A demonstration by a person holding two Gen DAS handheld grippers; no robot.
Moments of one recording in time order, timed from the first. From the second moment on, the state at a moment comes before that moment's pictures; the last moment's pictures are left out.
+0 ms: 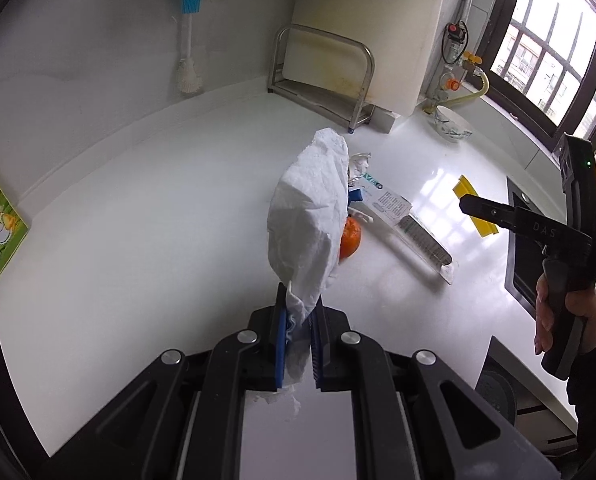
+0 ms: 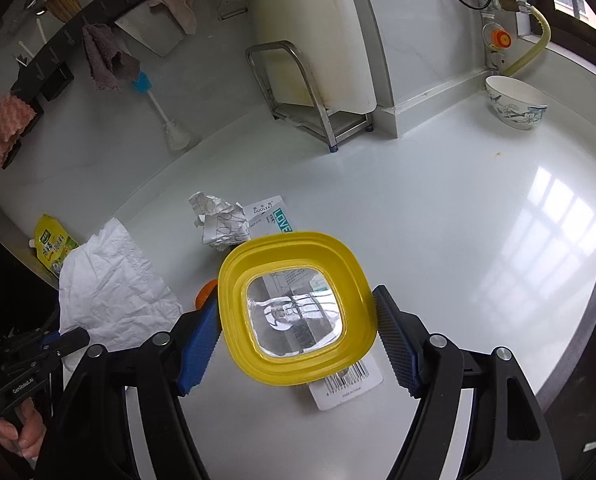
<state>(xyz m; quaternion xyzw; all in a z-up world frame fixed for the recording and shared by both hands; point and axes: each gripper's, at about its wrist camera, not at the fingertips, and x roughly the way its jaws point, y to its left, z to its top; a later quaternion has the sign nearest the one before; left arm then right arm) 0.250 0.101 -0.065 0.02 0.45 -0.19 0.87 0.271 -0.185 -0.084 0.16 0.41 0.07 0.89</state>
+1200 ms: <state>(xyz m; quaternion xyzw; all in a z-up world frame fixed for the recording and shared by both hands) 0.075 0.002 -0.036 0.05 0.41 -0.24 0.88 0.013 -0.220 -0.072 0.18 0.39 0.03 0.90</state>
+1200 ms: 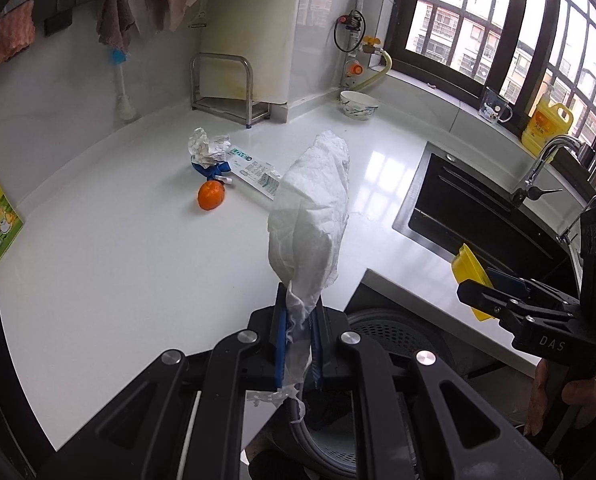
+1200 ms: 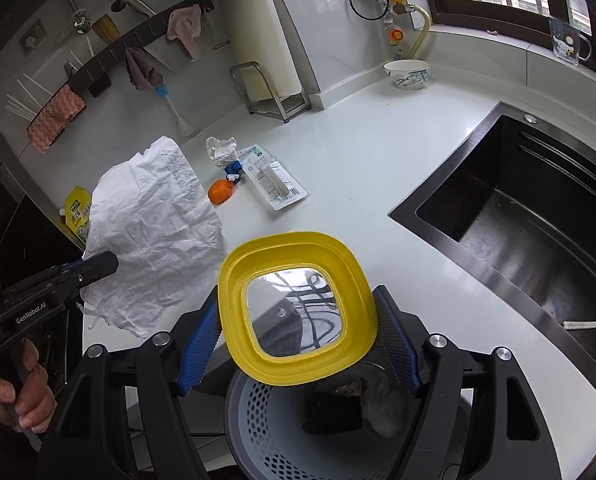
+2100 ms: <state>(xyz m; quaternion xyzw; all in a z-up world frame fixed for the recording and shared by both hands) -0.013 -0.053 -0.062 0.06 0.43 -0.23 0.87 -0.071 -0.262 -0.103 0.20 0.41 0.04 0.89</state>
